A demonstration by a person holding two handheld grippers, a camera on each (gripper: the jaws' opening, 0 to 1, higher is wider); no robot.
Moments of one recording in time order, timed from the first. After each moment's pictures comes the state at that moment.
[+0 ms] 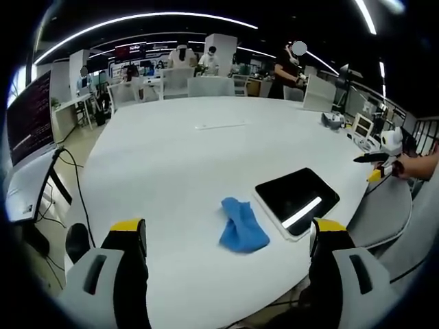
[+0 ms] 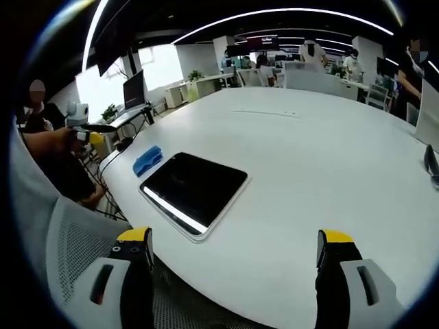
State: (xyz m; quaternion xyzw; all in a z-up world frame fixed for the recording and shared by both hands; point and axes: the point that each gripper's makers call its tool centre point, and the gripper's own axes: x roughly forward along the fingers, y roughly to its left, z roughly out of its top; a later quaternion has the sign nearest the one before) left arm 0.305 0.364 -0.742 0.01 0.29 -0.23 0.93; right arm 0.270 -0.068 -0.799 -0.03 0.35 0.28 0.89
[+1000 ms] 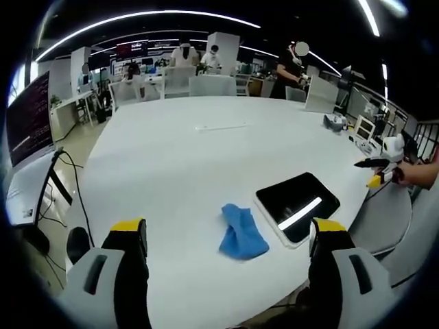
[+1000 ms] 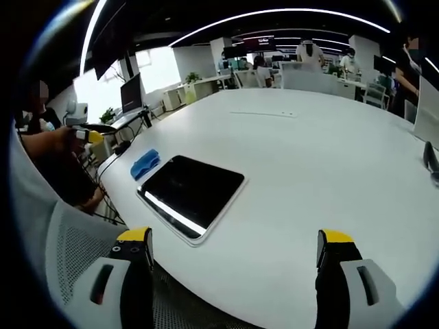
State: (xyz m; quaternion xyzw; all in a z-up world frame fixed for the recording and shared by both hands) left arm 0.319 0.358 -0.731 0.01 0.30 -0.22 0.93; right arm 0.276 -0.070 -0.800 -0.03 0.34 0.28 0.90
